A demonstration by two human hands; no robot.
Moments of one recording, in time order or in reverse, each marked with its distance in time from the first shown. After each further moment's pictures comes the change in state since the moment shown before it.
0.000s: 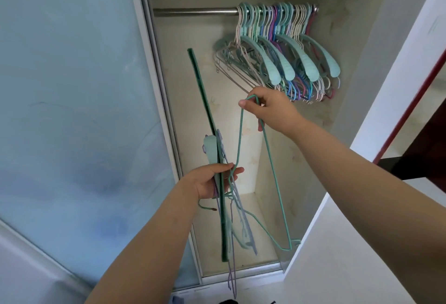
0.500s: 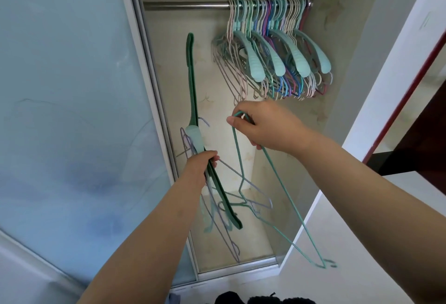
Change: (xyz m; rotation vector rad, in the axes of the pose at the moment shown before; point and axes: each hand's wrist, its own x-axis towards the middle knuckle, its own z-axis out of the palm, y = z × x) left_hand 0.033 0.009 -0.001 -0.052 0.486 0.306; right_hand -0.045 -0.044 -0.007 -0.385 -0.163 -0.115
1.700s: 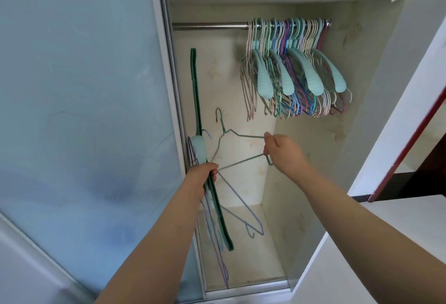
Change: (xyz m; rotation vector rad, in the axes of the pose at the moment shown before) left_hand -0.006 0.023 -0.033 0.144 0.025 0.079; right_hand 0.018 0.050 0.073 0.348 0.158 0.449
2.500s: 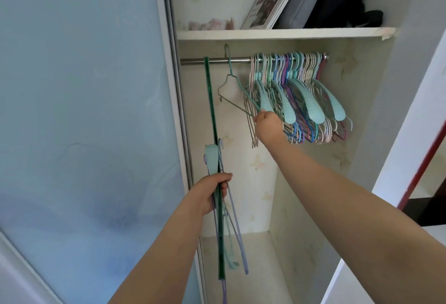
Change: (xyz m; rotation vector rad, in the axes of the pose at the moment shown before) left_hand -0.023 0.046 0.013 -0.032 -0.221 -0.062; right_hand 0.114 -0.067 -0.001 0.355 0.227 0.057
